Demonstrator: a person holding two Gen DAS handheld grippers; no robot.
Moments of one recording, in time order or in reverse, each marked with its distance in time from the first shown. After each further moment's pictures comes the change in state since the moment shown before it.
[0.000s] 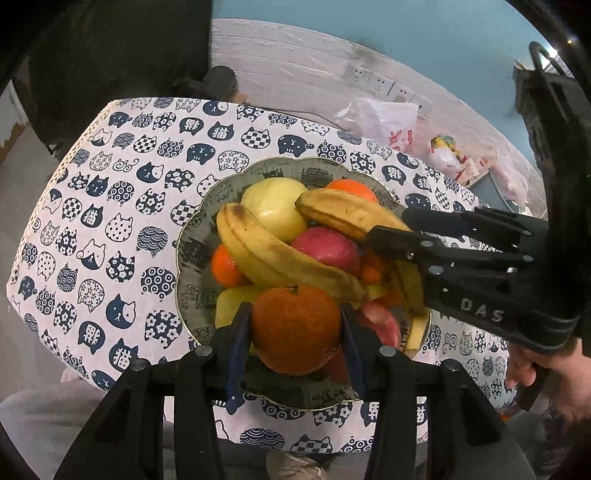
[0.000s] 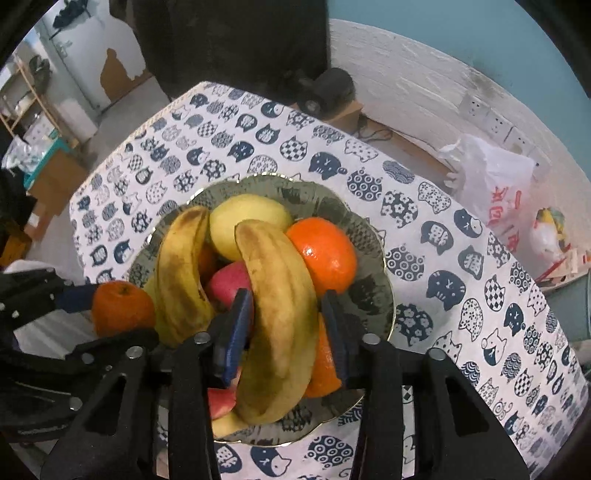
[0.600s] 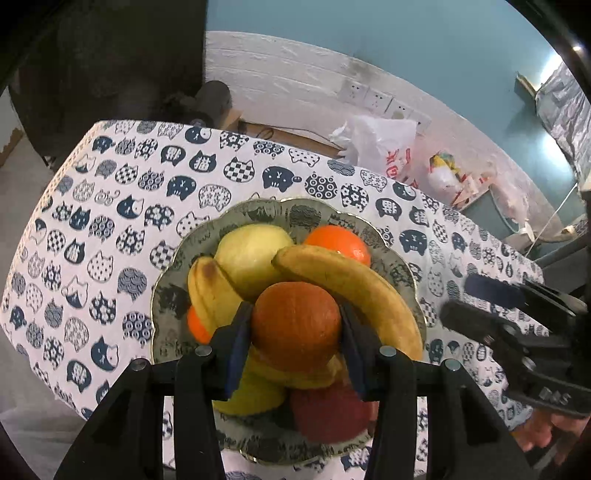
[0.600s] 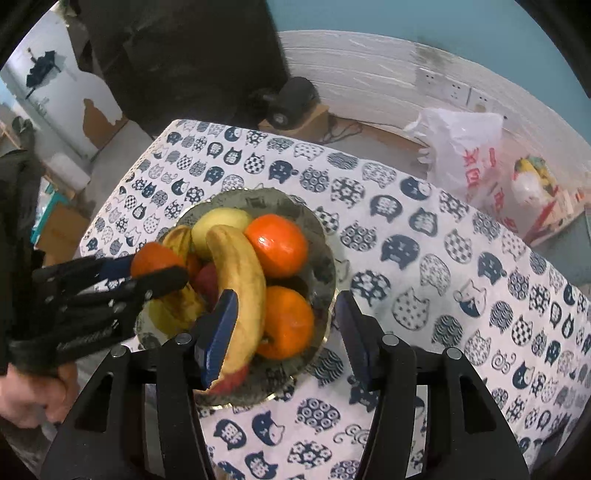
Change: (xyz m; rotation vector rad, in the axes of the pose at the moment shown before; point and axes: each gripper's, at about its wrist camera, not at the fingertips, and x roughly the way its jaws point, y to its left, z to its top) left arm 0.018 -0.017 0.039 0.002 -0.053 0.001; right arm -0.047 -0.046 -0.025 0.191 -0.049 0.029
